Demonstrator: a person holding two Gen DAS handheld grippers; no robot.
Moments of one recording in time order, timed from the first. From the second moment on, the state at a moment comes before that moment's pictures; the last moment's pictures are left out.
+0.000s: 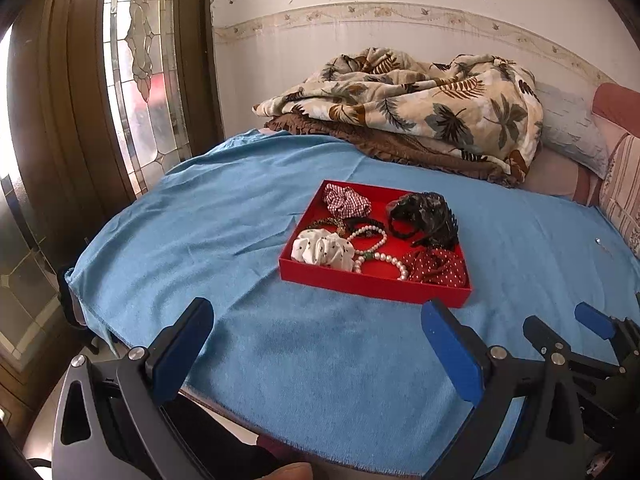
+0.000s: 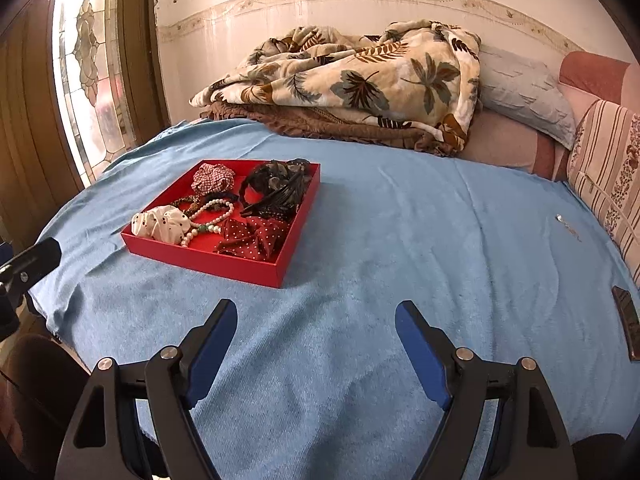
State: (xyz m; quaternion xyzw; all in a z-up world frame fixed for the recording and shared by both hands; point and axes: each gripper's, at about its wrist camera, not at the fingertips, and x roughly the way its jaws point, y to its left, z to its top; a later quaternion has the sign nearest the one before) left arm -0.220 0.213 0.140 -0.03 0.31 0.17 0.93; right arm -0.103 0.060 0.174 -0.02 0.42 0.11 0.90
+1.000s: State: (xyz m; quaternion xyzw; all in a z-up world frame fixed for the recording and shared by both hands) left arm -0.207 0.223 0.112 -0.05 0.36 0.15 0.92; right arm -0.103 0.077 0.163 -0.05 0.42 0.10 0.90
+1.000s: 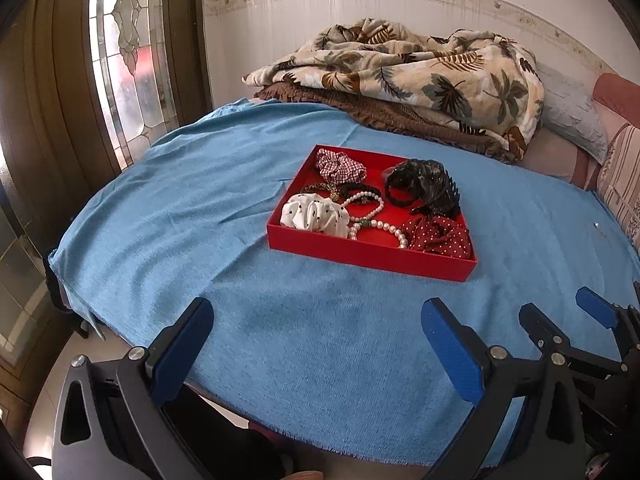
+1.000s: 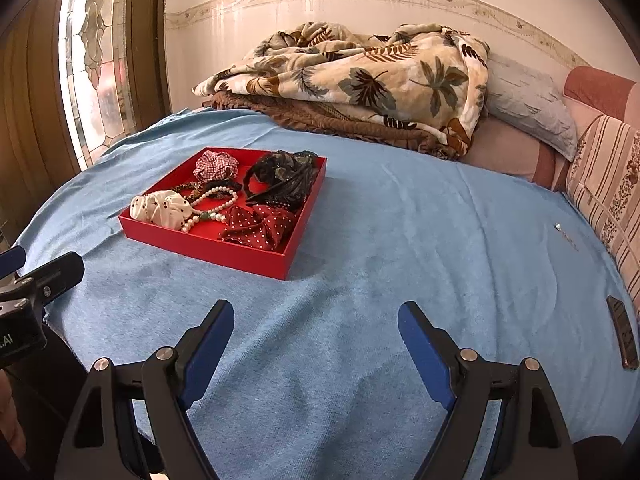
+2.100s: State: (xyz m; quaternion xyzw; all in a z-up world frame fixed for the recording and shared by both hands) left arm -0.198 0.236 0.091 -0.06 0.39 0.14 0.91; right arm -0.104 0.100 0.149 -0.08 0.44 0.12 0.89
